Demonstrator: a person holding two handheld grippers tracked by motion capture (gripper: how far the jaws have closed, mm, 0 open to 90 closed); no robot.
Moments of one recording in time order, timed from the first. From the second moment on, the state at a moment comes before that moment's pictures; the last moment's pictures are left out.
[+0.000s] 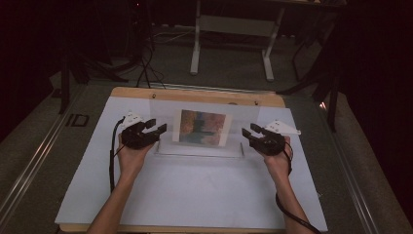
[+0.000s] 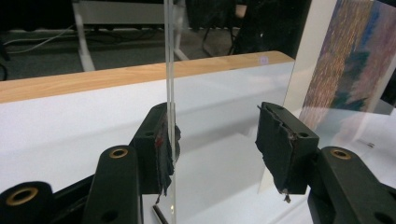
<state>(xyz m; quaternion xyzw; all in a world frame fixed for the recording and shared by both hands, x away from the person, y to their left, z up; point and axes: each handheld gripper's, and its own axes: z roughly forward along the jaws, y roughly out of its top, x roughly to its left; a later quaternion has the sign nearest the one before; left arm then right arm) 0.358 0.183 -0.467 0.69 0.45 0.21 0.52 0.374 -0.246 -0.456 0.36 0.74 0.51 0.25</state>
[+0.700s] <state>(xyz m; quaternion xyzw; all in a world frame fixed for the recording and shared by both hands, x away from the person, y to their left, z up) 0.355 0.187 -0.470 0.69 0.46 0.20 0.53 0.367 -0.245 -0.459 0.37 0.74 0.51 0.25</state>
